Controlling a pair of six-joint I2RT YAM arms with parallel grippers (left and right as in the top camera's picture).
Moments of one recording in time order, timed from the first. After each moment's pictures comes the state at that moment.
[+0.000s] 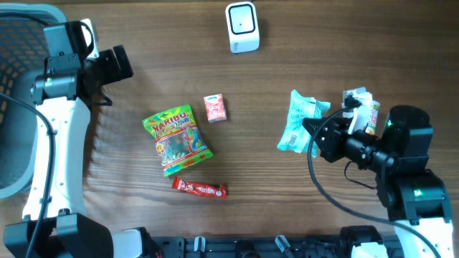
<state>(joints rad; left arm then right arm) 0.15 1.52 1.38 -0.71 -0.03 -0.12 0.06 0.84 0.85 -0.64 -0.68 0.27</state>
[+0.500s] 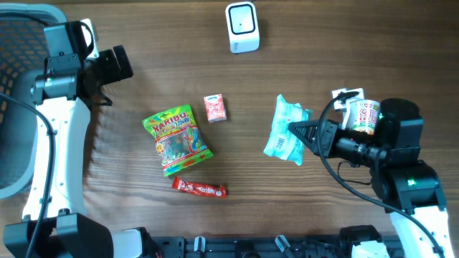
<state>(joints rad) 0.15 1.52 1.38 -0.71 -0.03 -0.12 0.10 0.89 0.85 -0.61 -0.85 0.56</state>
